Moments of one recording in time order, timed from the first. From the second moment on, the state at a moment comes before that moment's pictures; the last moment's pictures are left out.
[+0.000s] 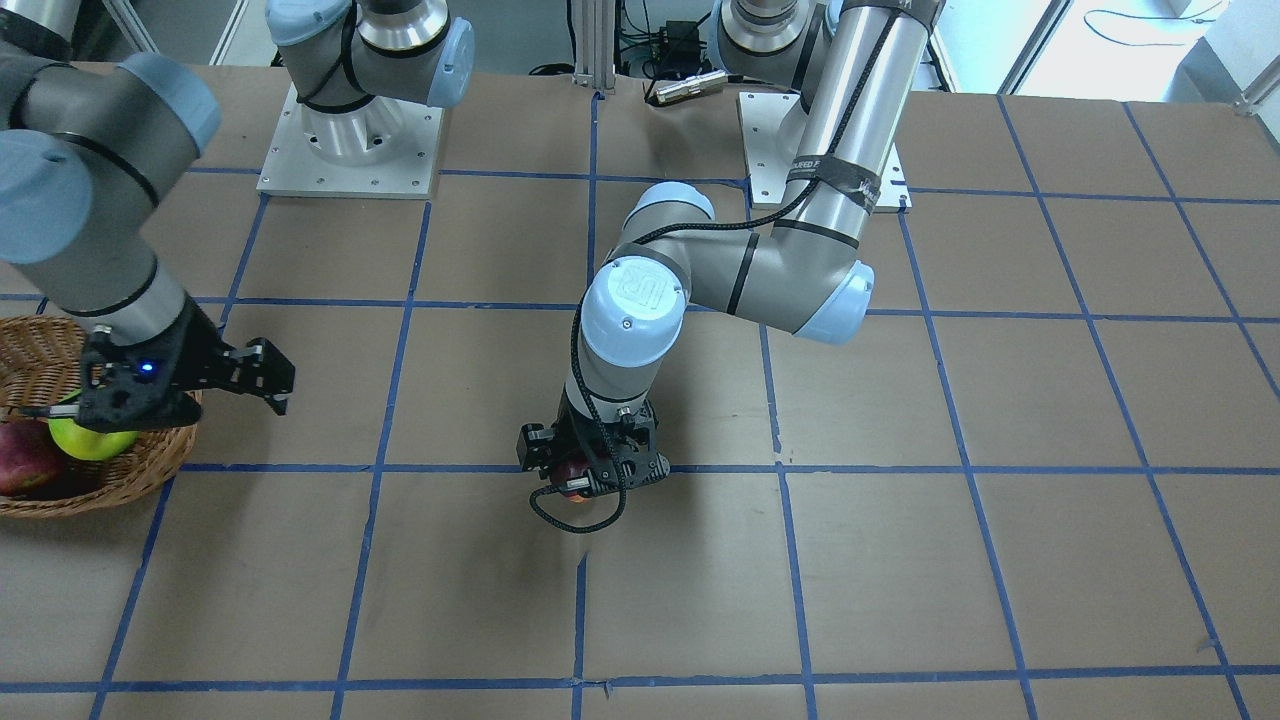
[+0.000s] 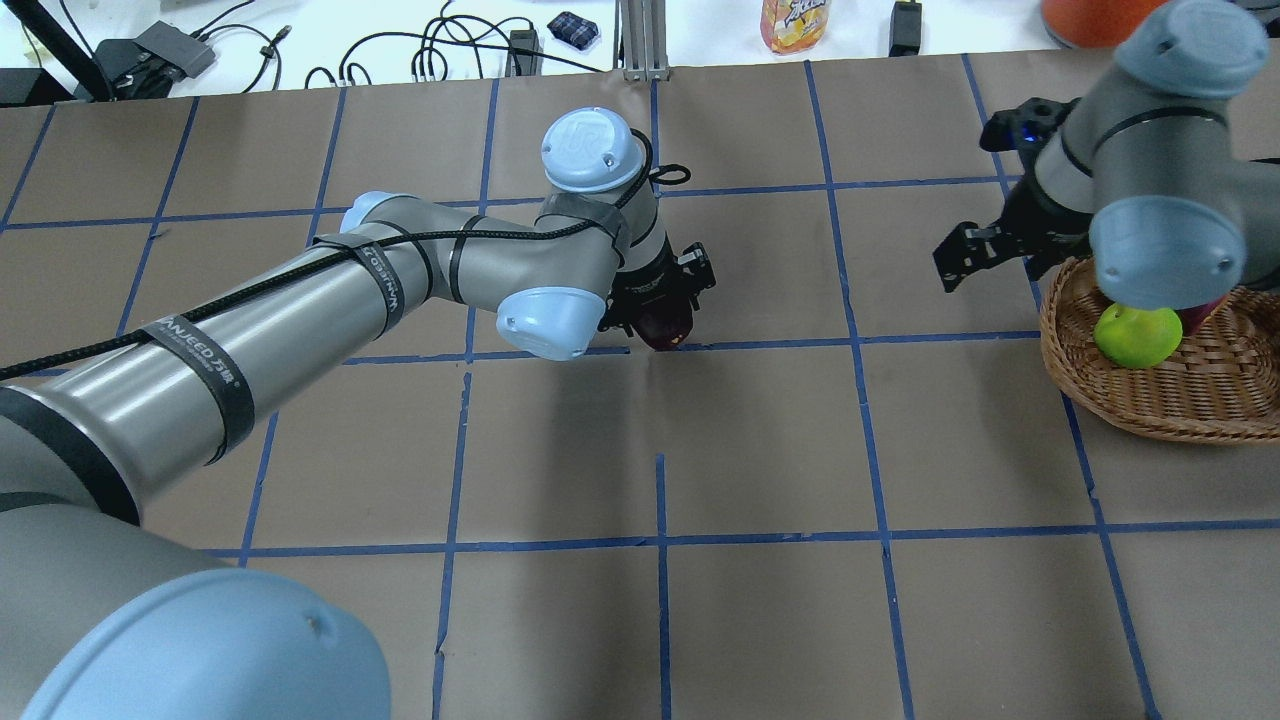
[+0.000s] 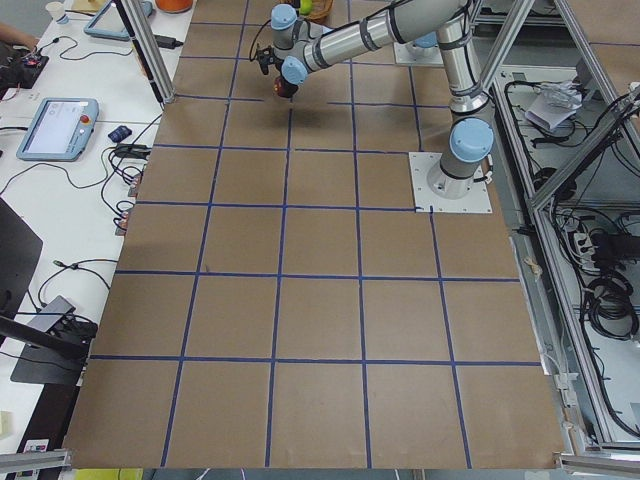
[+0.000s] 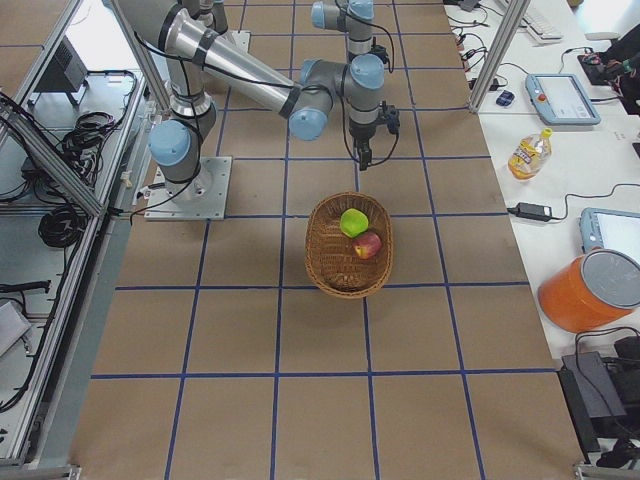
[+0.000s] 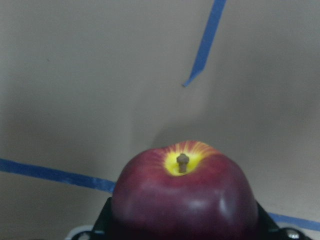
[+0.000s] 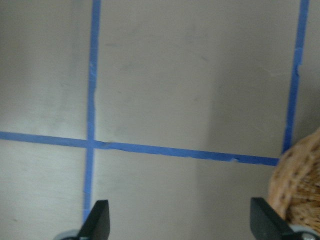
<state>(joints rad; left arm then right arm) -1.92 -2.12 -1.64 -0.87 1.45 -0.66 1.40 -1.39 1.87 -2.12 -1.53 -0.25</state>
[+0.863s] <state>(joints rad) -1.65 -1.90 -1.49 -1.33 1.50 -0.23 1.67 -1.26 1.85 -2.30 -1.36 0.04</state>
